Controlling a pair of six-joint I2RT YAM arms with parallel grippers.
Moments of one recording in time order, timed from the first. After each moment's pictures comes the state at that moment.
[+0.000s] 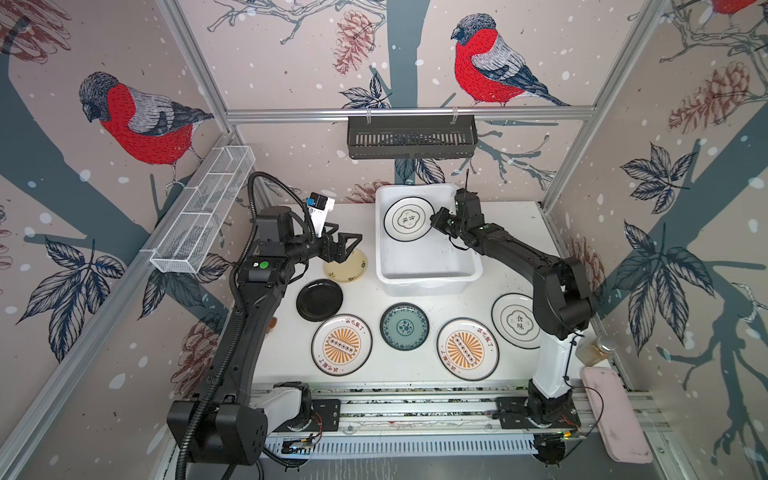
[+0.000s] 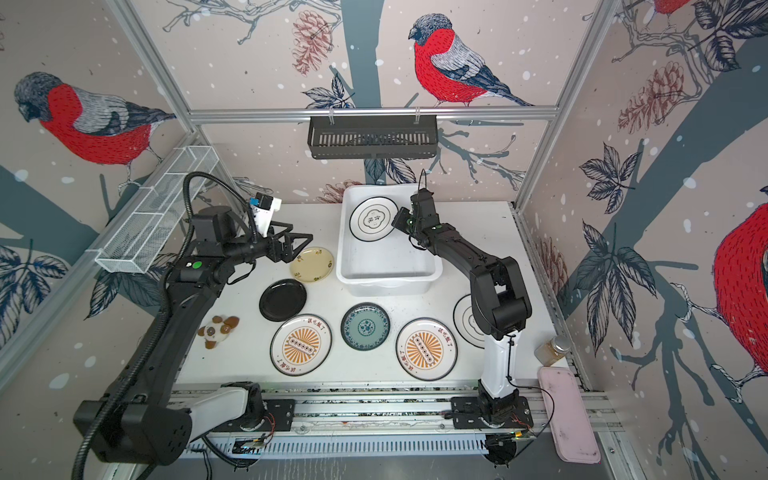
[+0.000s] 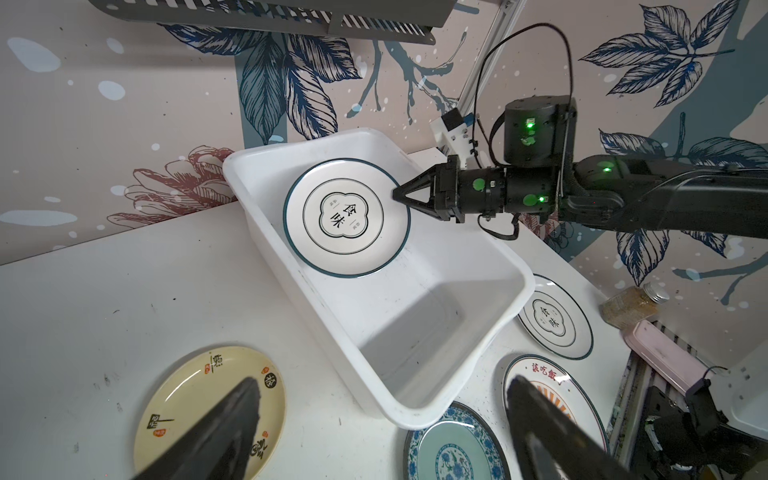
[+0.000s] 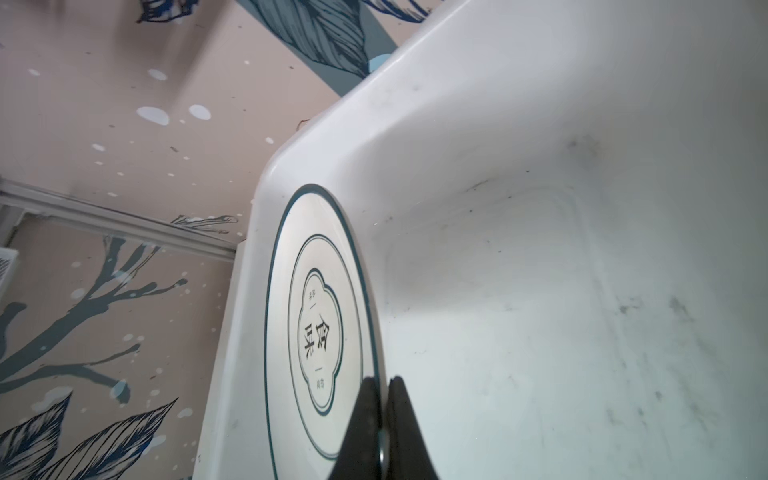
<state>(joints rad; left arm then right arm) -0.06 1.18 1.21 -0.47 0.73 0.03 0.41 1.97 1.51 -0.05 -0.17 0.77</state>
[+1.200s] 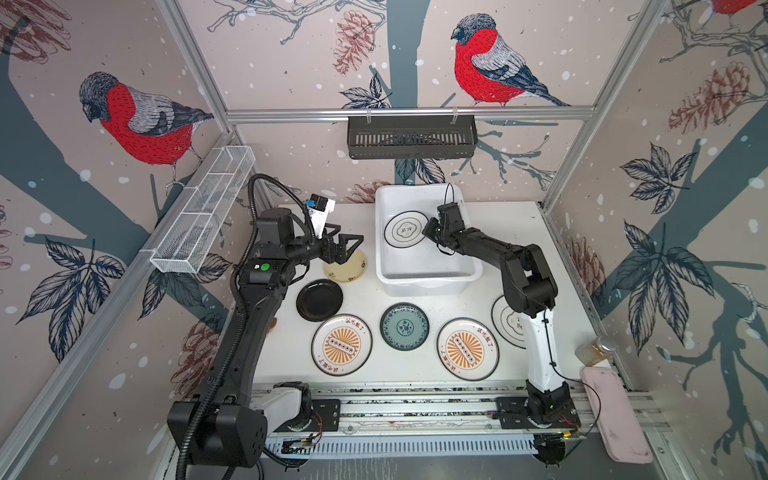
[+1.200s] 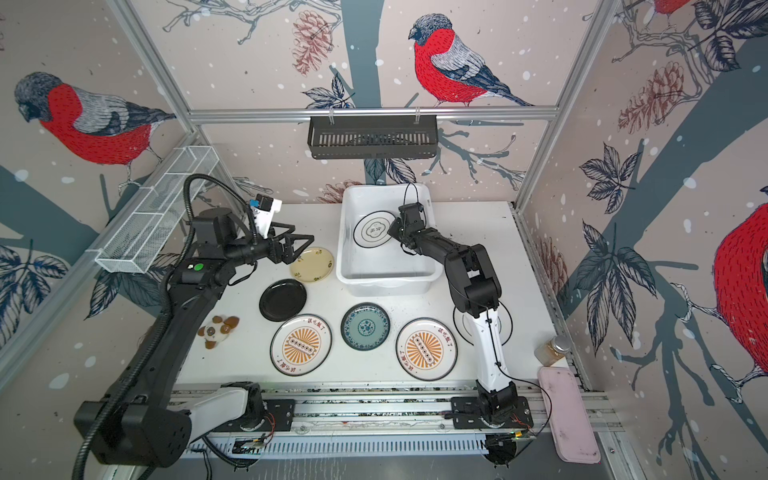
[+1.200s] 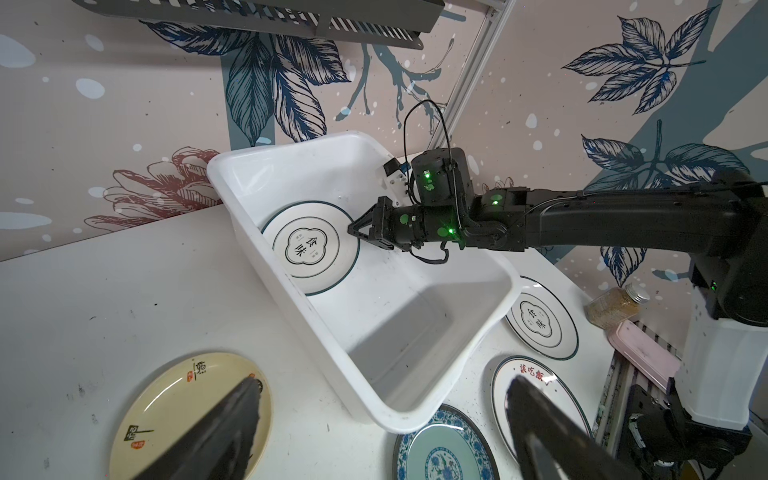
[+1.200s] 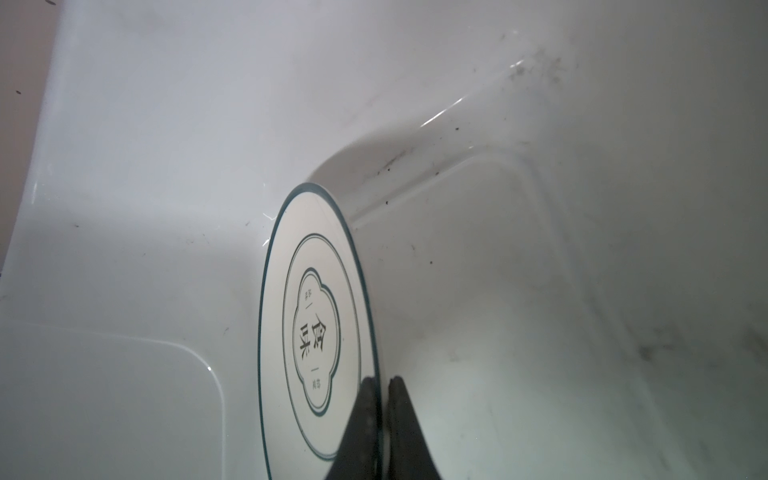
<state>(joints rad) -0.06 1.17 1.18 -0.44 0.76 0.01 0.42 2.27 1.68 -0.04 -0.08 0.84</state>
